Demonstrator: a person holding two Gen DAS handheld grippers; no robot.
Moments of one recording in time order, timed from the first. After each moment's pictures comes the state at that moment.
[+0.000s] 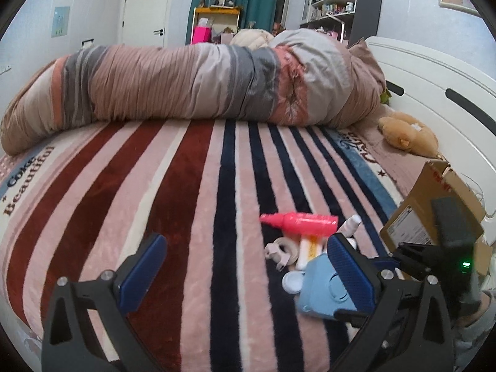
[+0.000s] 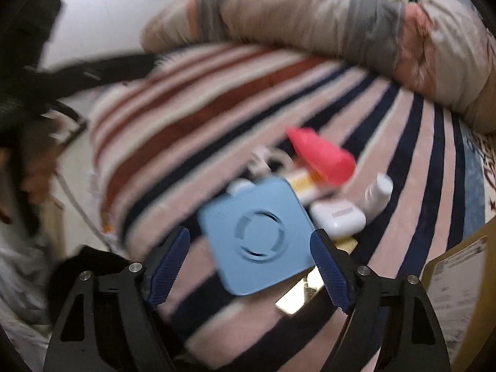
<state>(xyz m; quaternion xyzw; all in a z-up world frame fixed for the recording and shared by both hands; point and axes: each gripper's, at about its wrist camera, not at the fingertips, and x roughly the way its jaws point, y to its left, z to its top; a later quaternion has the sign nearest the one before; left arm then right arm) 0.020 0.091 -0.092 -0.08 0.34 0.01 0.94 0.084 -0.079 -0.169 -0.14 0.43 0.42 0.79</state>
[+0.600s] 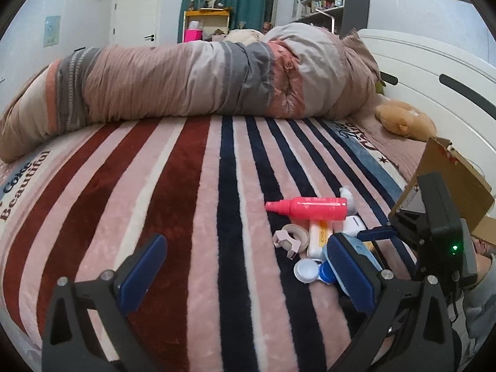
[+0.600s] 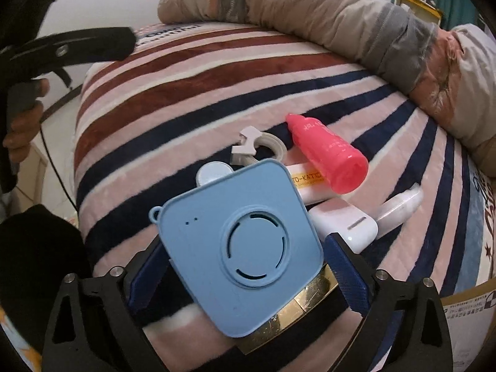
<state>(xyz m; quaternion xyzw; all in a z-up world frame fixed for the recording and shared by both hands) 0.018 0.090 -0.115 -0.05 0.34 -0.01 0.94 0.100 -0.057 -0.195 -0.24 0.39 0.43 0.78</state>
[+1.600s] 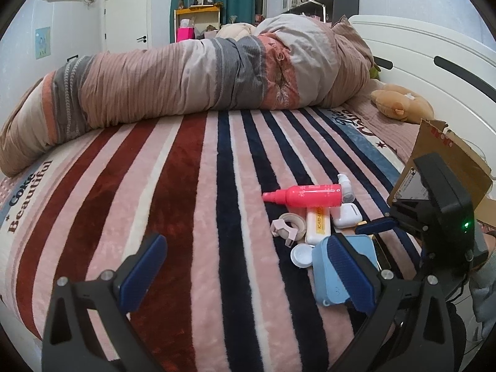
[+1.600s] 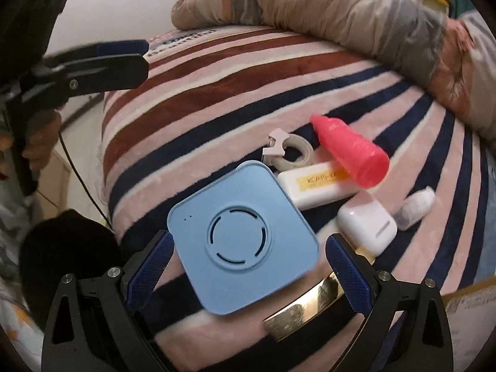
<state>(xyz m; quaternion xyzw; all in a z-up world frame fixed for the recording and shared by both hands) 0.008 0.080 -0.112 -0.02 0.35 -0.01 0.94 0.107 -0.055 -0.186 -0.21 0.41 0.50 0.74</state>
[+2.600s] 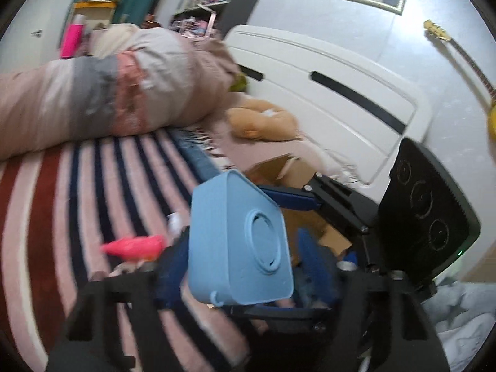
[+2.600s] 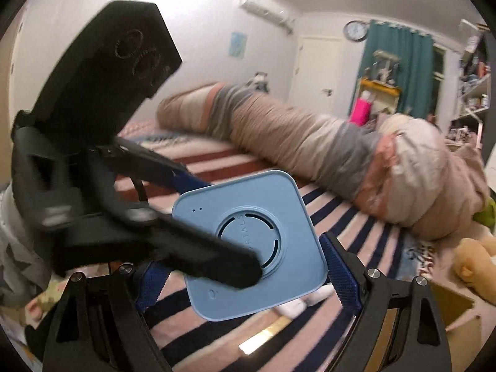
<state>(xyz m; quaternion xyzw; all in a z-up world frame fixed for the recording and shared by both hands) 0.025 -0.006 -0.006 -0.09 0.33 -0.33 0.88 0.028 -0.121 -0.038 -0.15 0.17 0.43 0.88</state>
